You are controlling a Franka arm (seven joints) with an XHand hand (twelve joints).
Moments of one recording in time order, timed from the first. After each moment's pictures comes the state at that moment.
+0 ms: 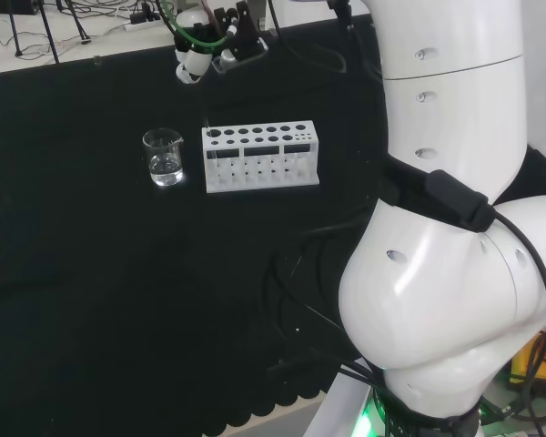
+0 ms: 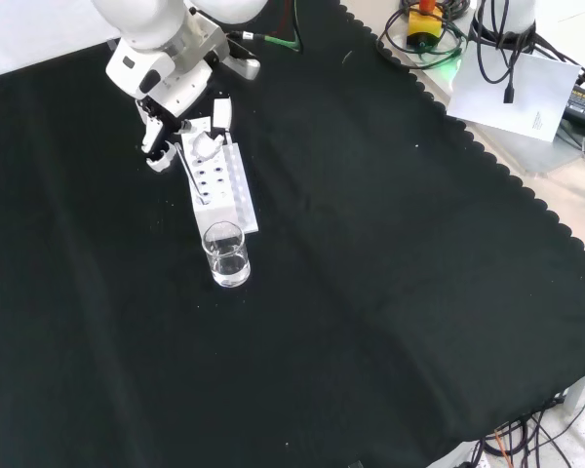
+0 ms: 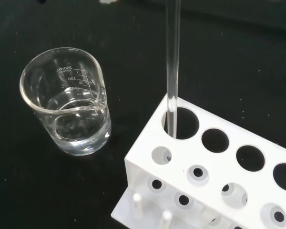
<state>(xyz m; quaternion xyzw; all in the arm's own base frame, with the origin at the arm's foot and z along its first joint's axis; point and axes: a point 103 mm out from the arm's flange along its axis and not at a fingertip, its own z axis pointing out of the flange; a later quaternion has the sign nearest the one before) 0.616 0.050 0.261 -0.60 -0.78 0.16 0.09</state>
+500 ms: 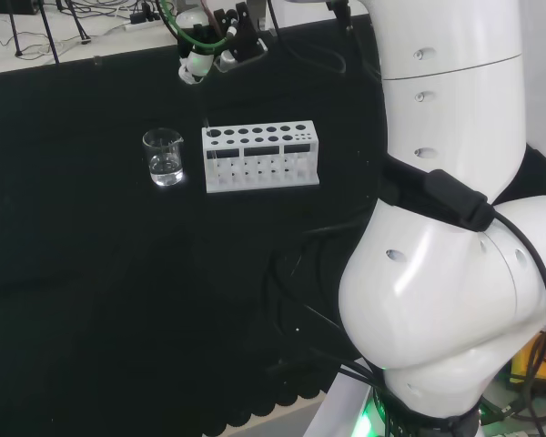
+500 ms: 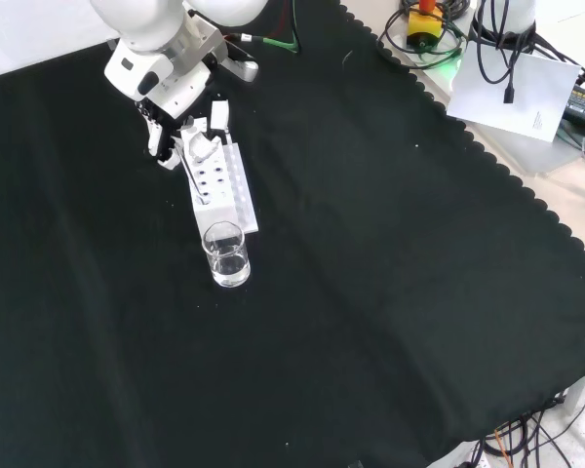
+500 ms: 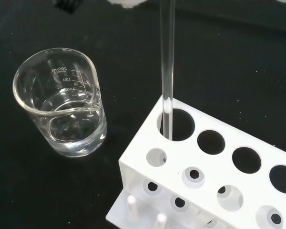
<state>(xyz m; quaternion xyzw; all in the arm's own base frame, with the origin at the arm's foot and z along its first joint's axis) 0.618 0.047 0.259 -0.60 -0.78 0.16 0.09</state>
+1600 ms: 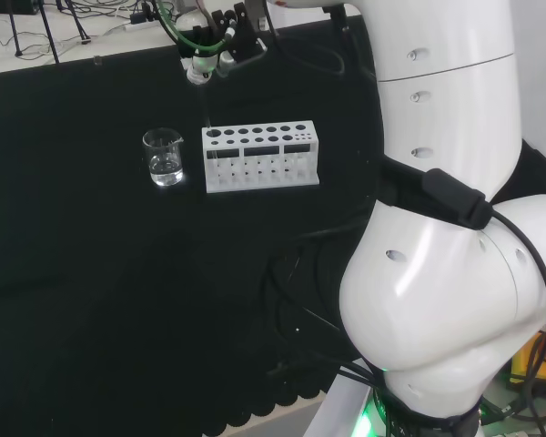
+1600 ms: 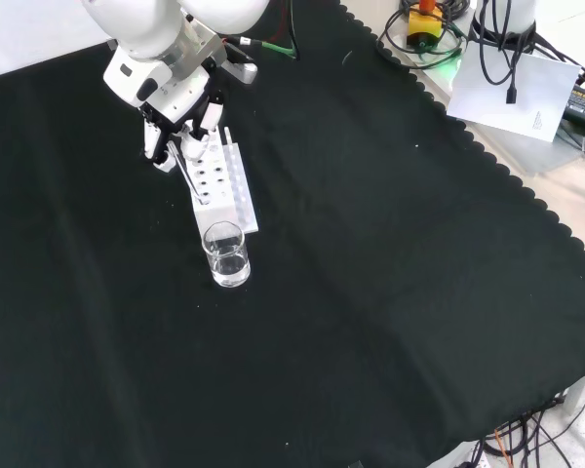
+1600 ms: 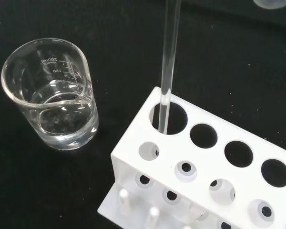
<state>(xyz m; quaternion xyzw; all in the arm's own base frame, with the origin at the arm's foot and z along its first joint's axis) 0.620 0.048 0.257 -0.60 -0.77 0.18 0.09</state>
